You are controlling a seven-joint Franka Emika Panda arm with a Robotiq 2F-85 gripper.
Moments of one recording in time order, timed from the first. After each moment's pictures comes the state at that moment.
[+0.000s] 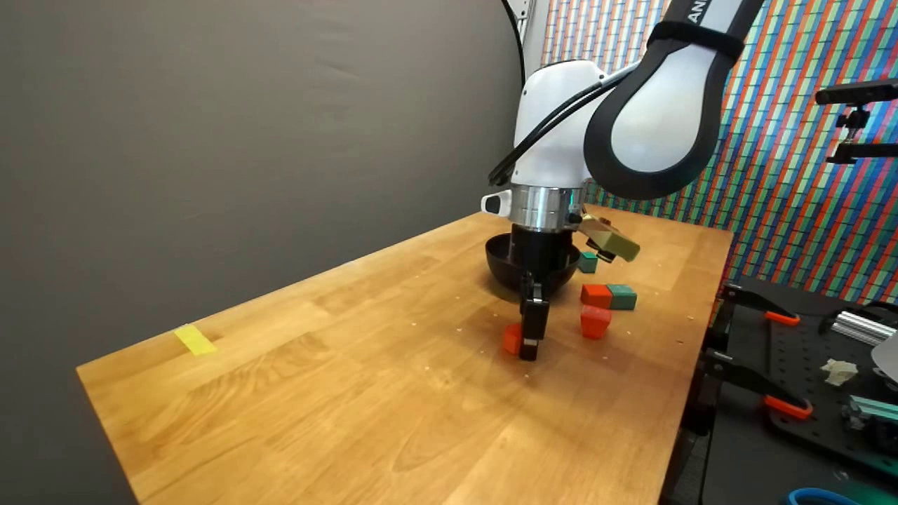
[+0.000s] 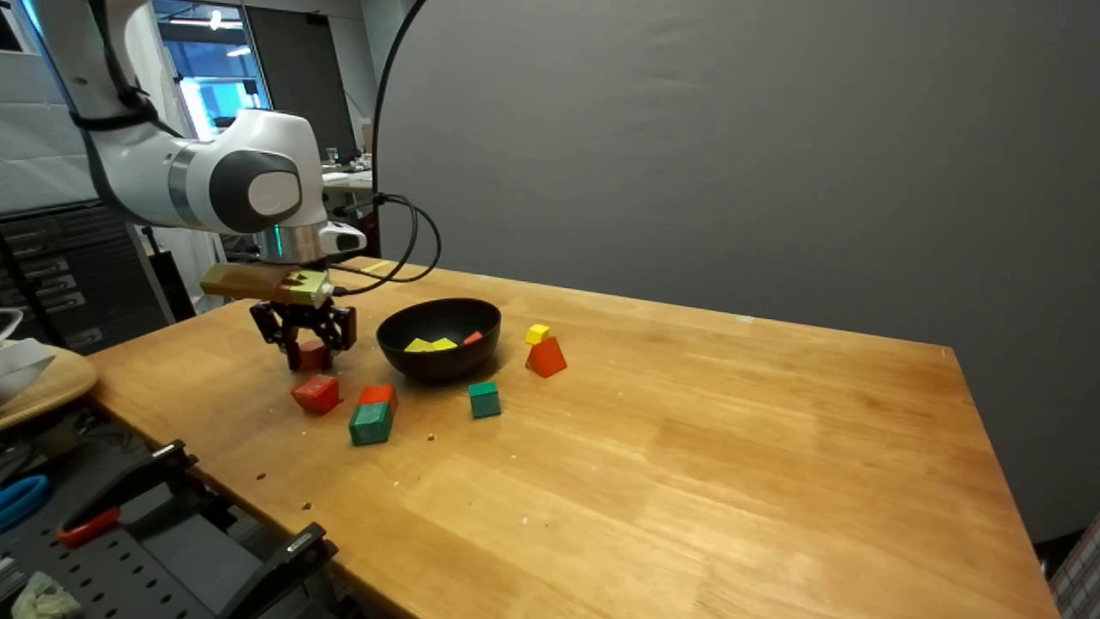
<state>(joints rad) 0.12 0.44 0.30 -2.44 0.02 2.85 -0.18</state>
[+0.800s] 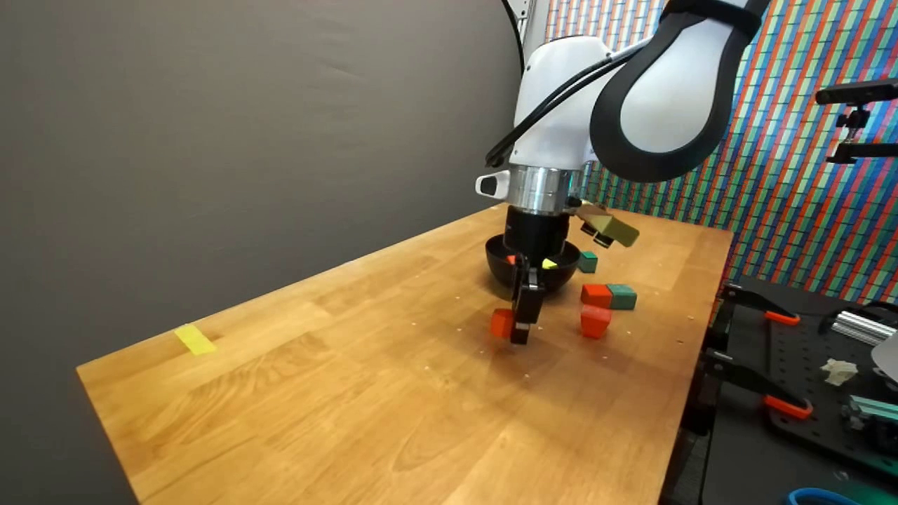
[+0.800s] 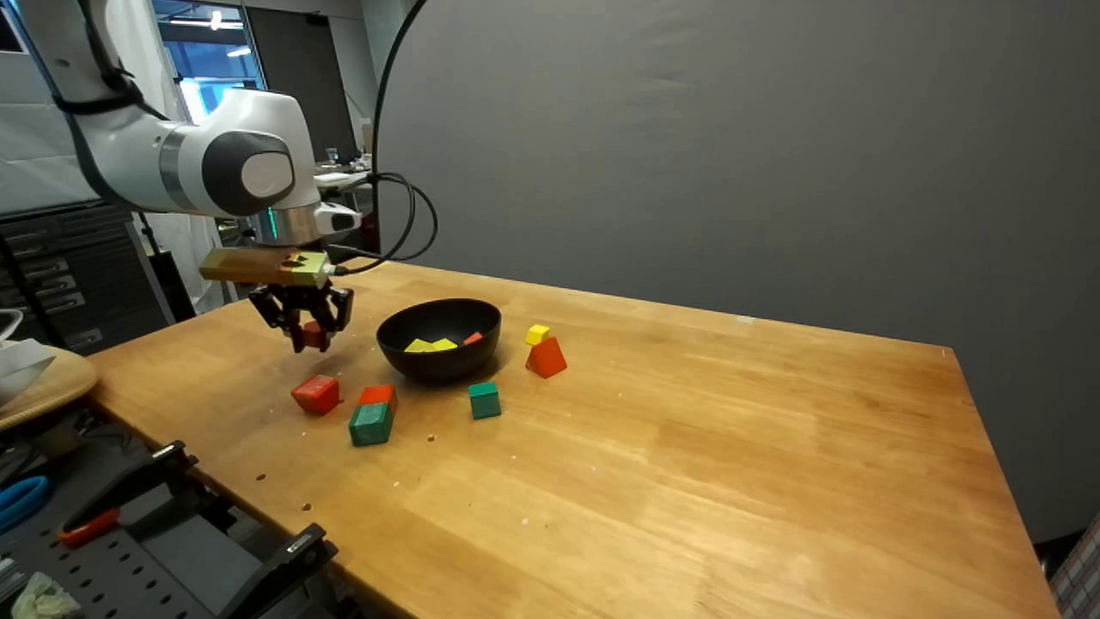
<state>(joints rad) 0.12 0.38 0.32 -2.45 0.01 2.87 -0.20</state>
